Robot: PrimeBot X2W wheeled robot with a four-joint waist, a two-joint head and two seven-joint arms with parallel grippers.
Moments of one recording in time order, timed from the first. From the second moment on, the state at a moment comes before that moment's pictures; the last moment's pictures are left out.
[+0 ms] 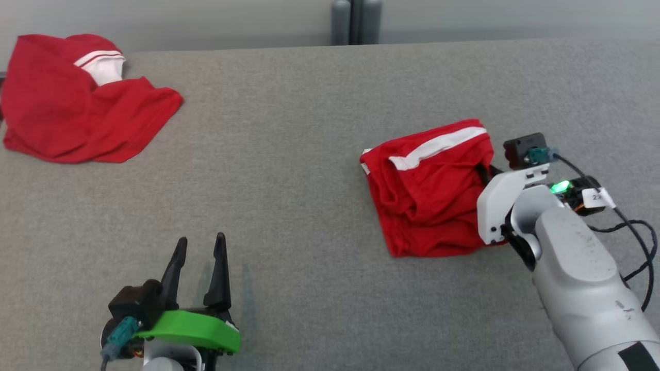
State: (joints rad) left arm -0.08 0.05 -0.15 0.29 -0.40 -0.12 -0.26; right arm -0.67 -0.08 0.08 0.81 0.06 0.13 0.12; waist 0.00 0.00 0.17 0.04
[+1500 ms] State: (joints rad) left arm -0.28 0.14 -0.25 0.21 -0.33 -0.12 -0.26; right arm -1.06 -0.24 -0.19 0.98 -0.13 0.13 -0.06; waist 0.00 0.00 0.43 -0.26
